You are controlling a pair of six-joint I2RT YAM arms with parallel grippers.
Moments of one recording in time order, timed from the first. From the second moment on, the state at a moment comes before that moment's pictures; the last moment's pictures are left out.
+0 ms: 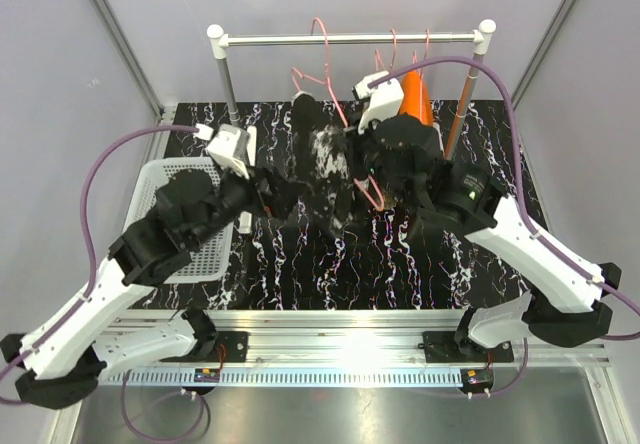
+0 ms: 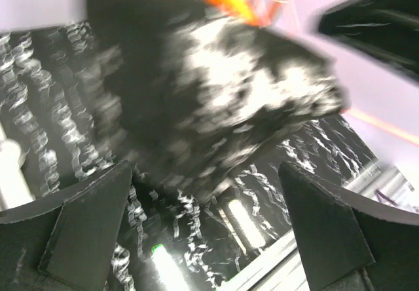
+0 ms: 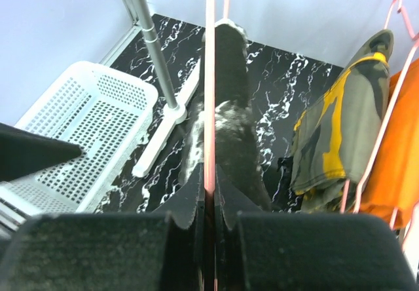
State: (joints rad) left arm -0.83 0.89 1.25 -0.54 -0.19 -0.37; right arm 1.02 1.39 1.83 -0.67 0.52 0.22
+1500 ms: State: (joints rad) left arm -1.34 1.06 1.02 0.08 -0.83 0.07; right arm 1.38 1.30 1.78 -0.63 0.87 0.40
